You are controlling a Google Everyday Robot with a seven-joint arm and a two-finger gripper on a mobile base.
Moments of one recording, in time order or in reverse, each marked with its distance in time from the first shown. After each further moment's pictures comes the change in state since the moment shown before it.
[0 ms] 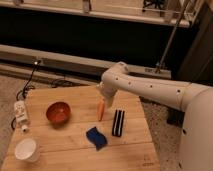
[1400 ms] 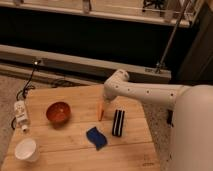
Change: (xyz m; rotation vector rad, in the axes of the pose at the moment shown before) arm -0.027 -0.007 0.051 -0.058 -0.047 0.733
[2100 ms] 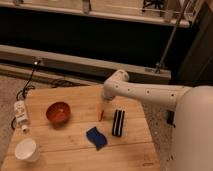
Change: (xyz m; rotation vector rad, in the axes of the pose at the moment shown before) arm 0.014 -0.001 -0.001 0.021 0.074 0.125
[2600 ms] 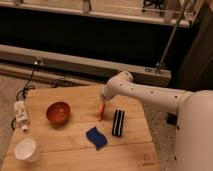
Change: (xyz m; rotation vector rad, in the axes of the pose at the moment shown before) arm 0.010 -0.001 0.006 0.067 0.092 0.517
